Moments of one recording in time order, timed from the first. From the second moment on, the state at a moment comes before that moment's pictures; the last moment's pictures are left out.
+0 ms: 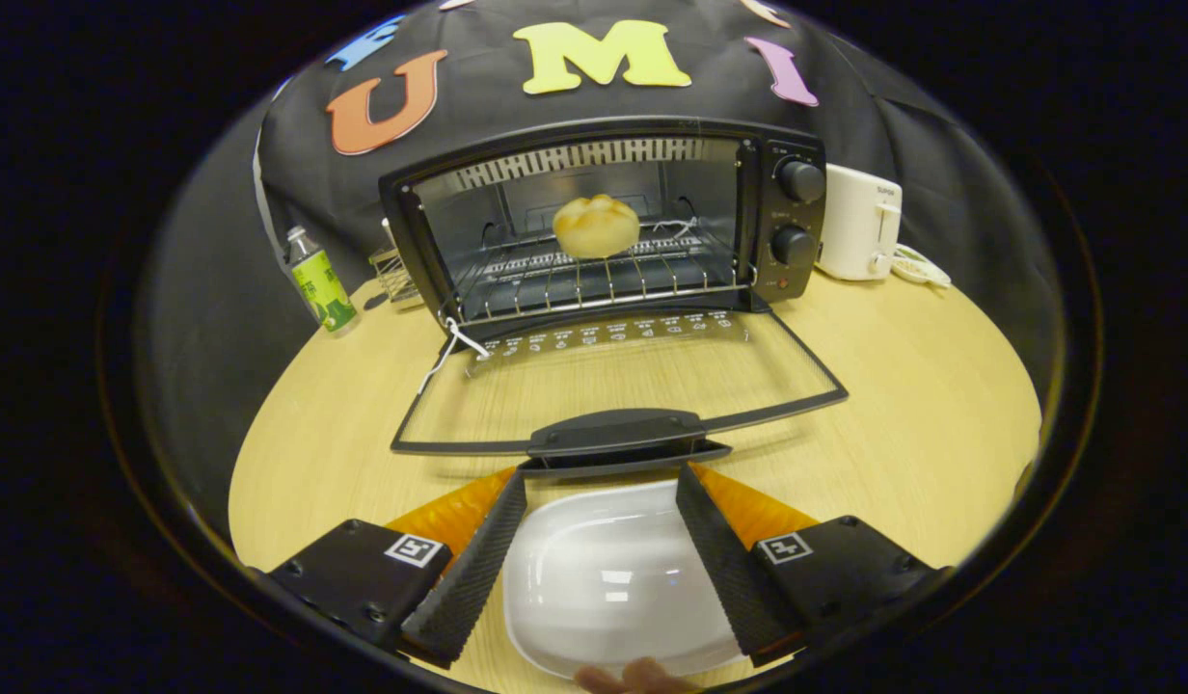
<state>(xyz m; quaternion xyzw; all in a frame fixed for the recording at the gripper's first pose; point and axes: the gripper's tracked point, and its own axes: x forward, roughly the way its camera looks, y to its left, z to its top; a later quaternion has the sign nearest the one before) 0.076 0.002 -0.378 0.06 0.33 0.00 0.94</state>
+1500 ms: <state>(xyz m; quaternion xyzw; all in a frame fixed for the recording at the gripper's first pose) 0.134 0.011 -0.291 0.03 0.21 -0.02 0.98</state>
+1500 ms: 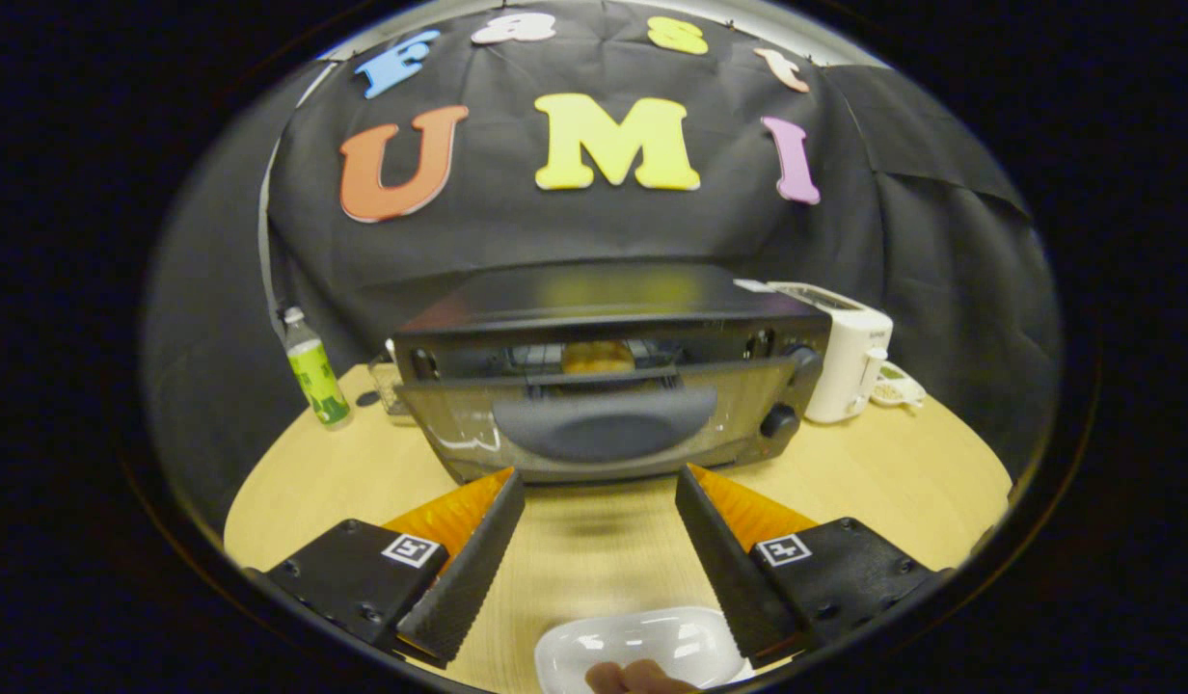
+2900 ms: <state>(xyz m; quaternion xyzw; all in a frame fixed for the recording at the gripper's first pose) -0.034 -0.043 -0.007 -0.05 -0.04 0.00 1.00</state>
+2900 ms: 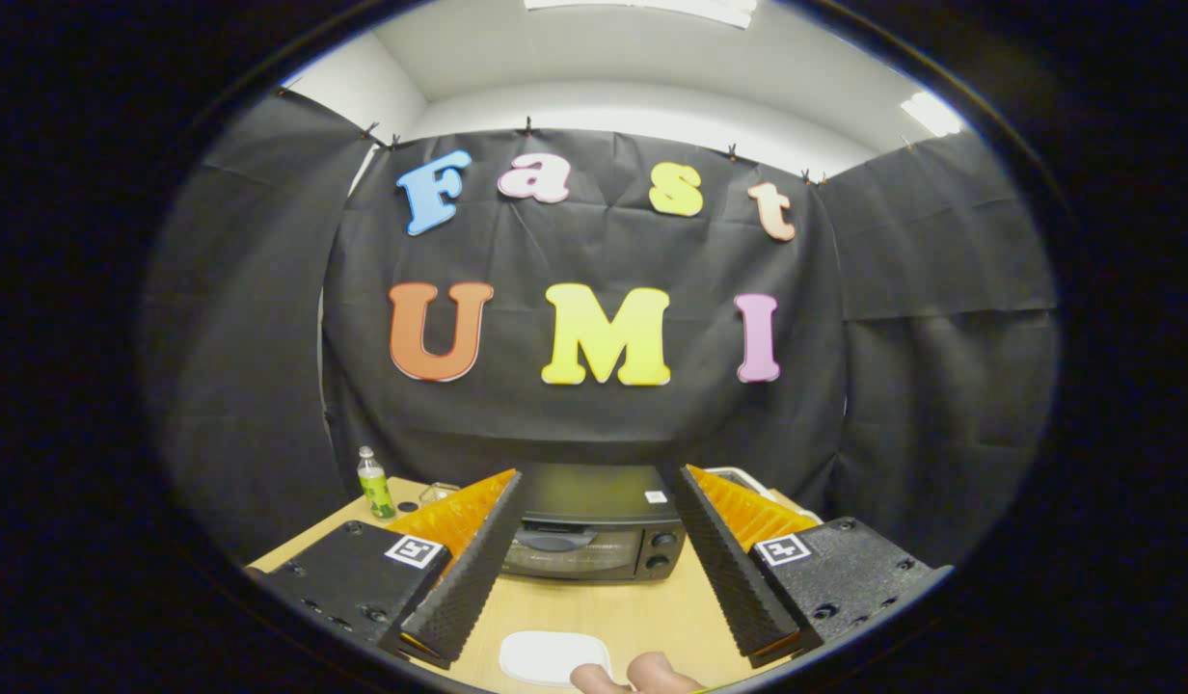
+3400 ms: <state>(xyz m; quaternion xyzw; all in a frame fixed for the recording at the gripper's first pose) -0.107 -0.095 -0.057 -0.02 -0.03 0.03 1.00</state>
